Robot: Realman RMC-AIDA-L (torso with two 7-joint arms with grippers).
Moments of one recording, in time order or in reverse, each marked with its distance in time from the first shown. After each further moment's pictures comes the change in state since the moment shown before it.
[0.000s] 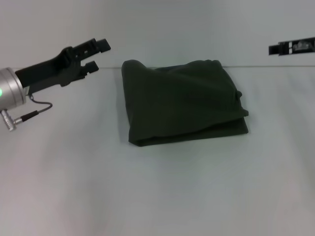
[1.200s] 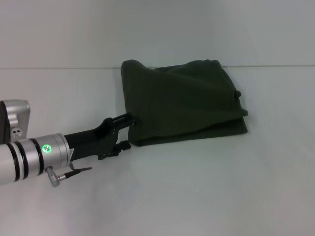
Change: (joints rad) left arm 0.010 -0.075 0.110 -0.220 0.127 -0.173 -0.227; right arm -0.396 -0.118 0.542 0.254 1.112 -0.765 -0.626
